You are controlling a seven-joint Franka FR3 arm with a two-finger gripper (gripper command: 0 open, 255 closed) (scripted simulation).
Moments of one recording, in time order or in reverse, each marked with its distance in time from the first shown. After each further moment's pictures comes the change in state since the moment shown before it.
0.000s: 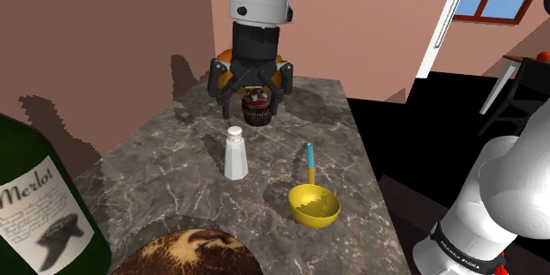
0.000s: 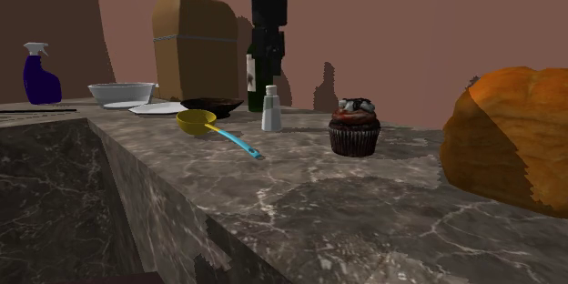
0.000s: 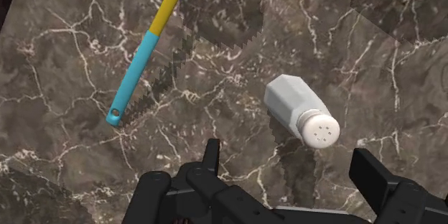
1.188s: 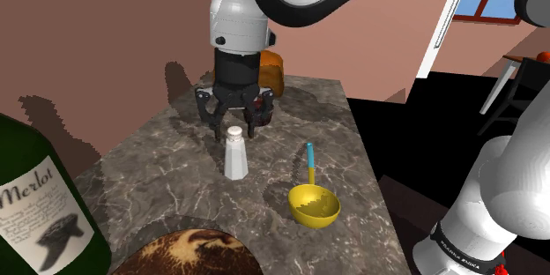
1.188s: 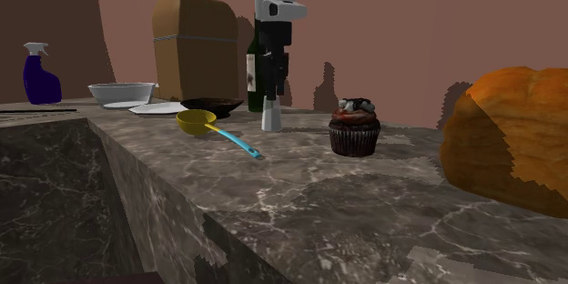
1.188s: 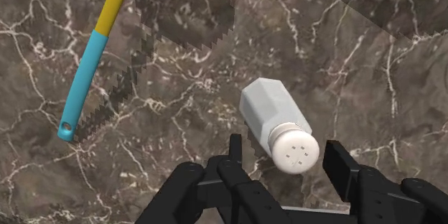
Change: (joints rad) arm 0.015 0.097 0.035 -0.006 -0.044 0.099 0.075
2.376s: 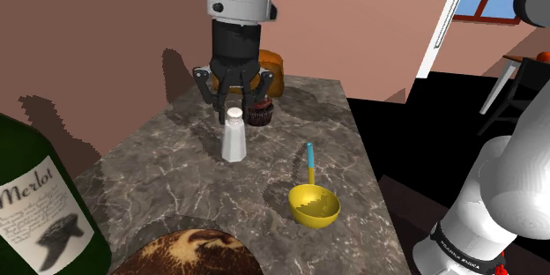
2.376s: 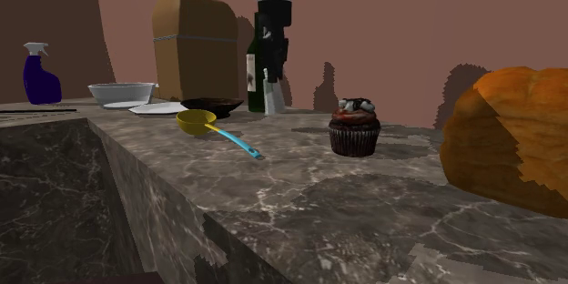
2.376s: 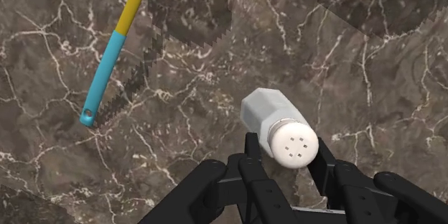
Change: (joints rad) arm 0.000 0.003 0.000 0.111 -0.004 -0.108 0.008
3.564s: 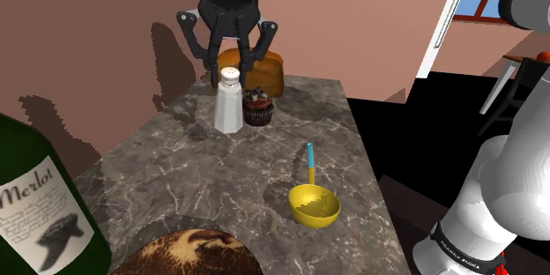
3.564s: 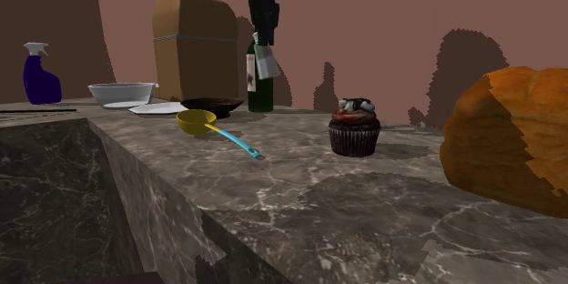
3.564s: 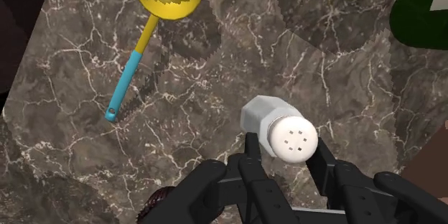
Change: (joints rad) arm 0.033 0.053 0.034 0.272 -0.033 -0.223 0.082
